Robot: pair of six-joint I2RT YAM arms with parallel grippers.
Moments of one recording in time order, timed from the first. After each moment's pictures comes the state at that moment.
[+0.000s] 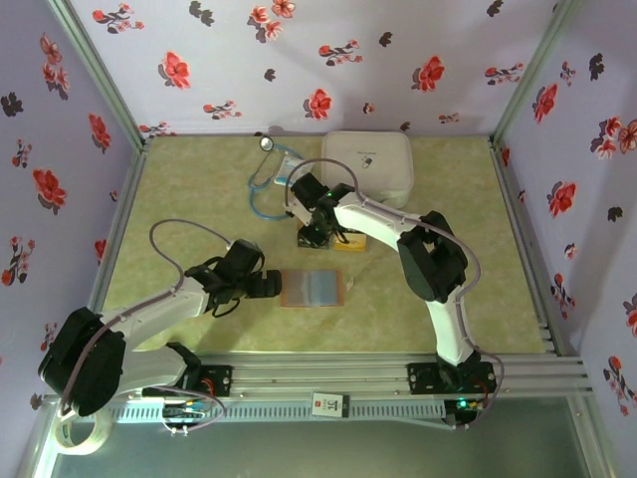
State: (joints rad) left arm -0.68 1.20 0.57 -0.43 -0.12 -0.62; right arm 0.77 2.09 1.65 -0.79 0.03 -0.17
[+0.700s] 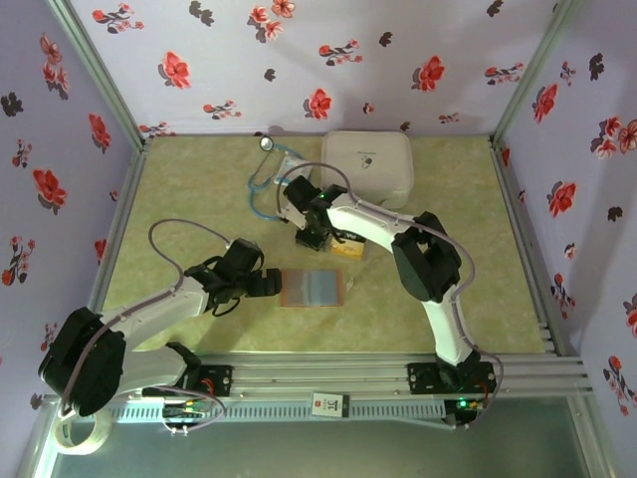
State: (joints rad) left arm -0.67 1.20 0.57 -0.42 -0.12 -0.62; right arm 0.81 2.12 1.71 -0.83 0.09 -0.29
